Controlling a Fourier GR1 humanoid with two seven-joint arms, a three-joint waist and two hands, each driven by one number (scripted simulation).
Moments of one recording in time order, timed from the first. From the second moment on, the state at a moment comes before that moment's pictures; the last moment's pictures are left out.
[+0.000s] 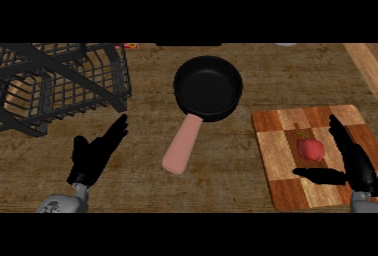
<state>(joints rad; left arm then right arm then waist) -0.08 0.24 -0.19 -1.39 0.14 -0.05 0.14 -0.05 -0.26 -0.21 -1.25 0.21 0.01 -0.14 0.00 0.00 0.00</state>
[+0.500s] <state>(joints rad) -0.10 0.20 -0.17 -1.37 0.10 -0.06 0.14 -0.19 -0.29 -0.23 -0.88 0.27 -0.05 -0.42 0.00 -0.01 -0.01</state>
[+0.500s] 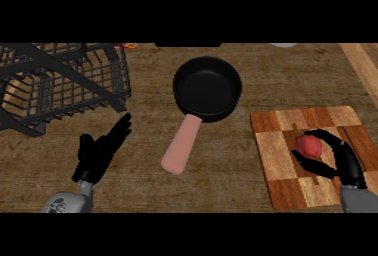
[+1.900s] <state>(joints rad) -0.10 0.17 -0.13 -1.36 0.05 -0.10 0.15 -0.45 -0.42 -0.23 -0.64 0.21 0.26 -0.73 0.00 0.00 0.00</state>
